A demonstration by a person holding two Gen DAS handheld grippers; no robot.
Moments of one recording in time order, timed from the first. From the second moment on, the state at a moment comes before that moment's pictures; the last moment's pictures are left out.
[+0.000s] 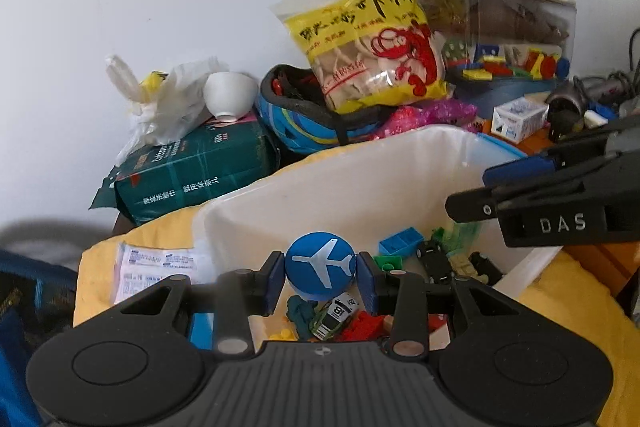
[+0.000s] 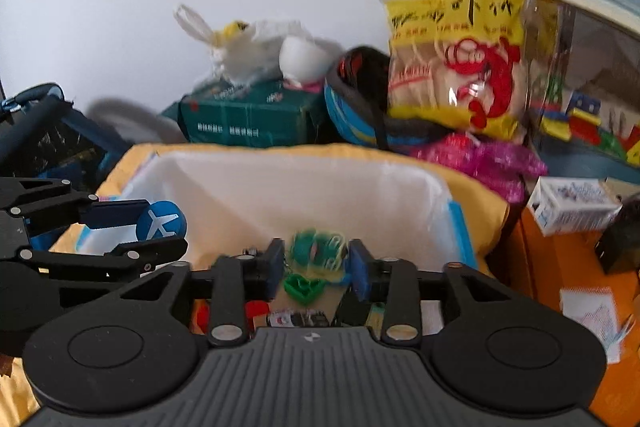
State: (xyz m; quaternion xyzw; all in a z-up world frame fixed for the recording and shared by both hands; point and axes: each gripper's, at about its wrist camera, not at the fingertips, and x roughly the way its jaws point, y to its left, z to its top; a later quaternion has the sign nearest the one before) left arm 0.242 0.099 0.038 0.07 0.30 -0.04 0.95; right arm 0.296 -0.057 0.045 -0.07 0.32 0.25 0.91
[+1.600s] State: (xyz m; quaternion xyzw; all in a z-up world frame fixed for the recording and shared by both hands) left arm 0.104 0.040 -0.052 0.11 0.38 -0.11 0.91; right arm 0.151 -0.089 -0.067 -0.26 0.33 0.28 0.86
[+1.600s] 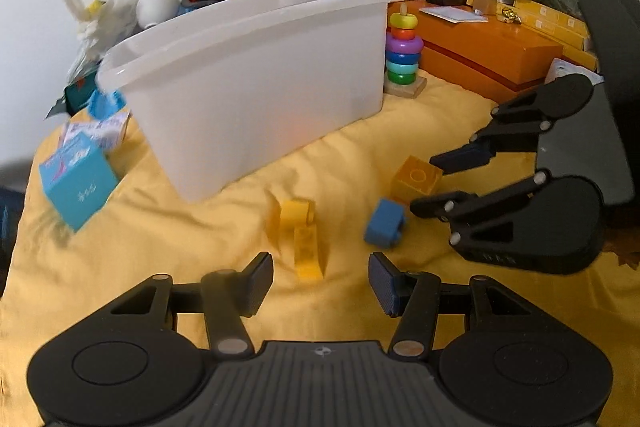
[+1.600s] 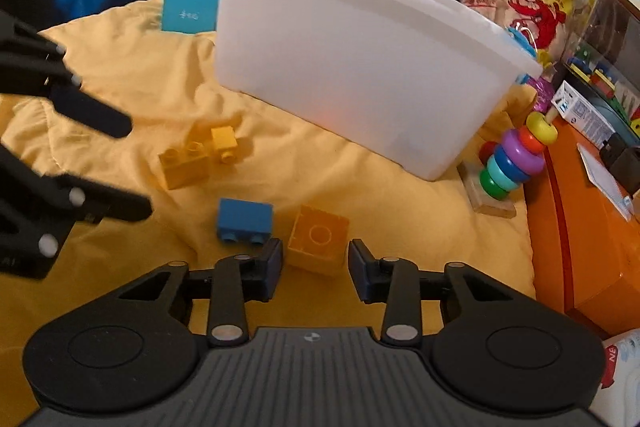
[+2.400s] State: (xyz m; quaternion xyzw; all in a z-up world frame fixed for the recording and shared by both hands) left arm 0.033 0.029 -0.063 0.09 0.42 -0.16 0.89; right arm 0.048 -0.116 -0.055 -0.33 0.28 0.32 0.84
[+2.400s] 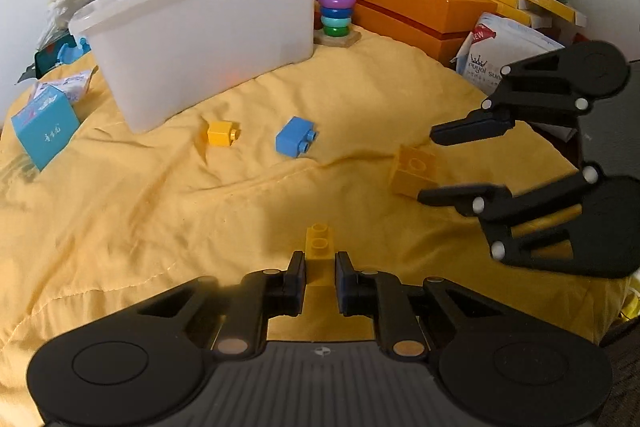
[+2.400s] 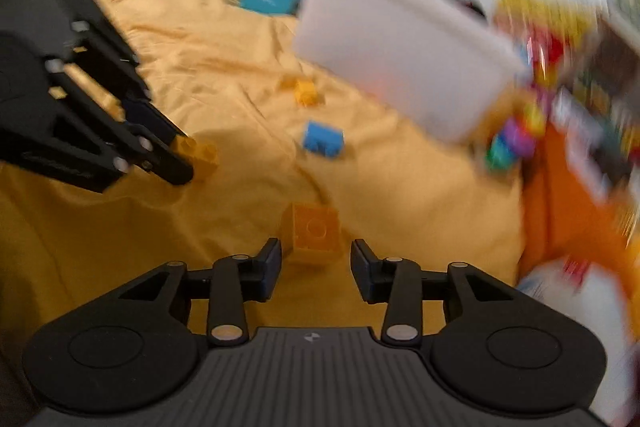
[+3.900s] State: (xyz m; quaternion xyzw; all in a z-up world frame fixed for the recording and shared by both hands) left arm 0.045 0.030 -0.073 0.09 0.41 -0.14 0.90; right arm 0.114 -0.150 -0.052 -0.10 0.42 0.29 0.85
